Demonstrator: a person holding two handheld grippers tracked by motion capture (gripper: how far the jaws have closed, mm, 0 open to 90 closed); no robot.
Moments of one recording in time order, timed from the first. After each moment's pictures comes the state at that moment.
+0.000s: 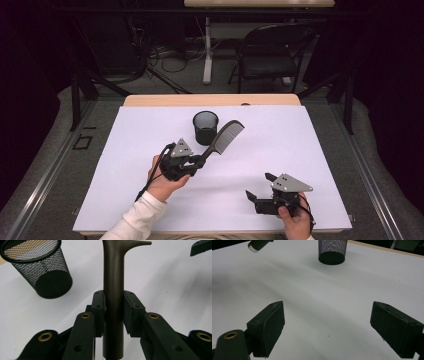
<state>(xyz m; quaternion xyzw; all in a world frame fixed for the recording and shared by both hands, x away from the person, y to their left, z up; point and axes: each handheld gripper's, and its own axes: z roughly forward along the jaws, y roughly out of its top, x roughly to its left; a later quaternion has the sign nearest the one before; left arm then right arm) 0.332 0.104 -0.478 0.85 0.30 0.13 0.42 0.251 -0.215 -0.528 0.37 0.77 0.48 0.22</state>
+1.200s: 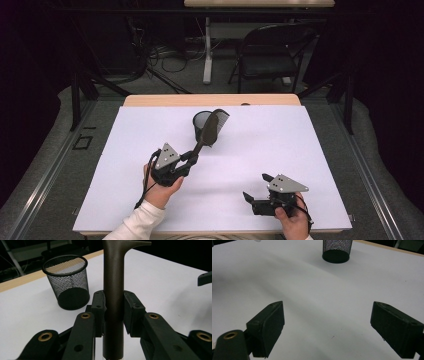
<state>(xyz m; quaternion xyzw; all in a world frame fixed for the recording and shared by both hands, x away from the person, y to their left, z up) 0.315 0.125 -0.489 0.78 0.33 0.20 0.50 0.250 -0.209 -0.529 0.36 0.78 0.47 0.22</state>
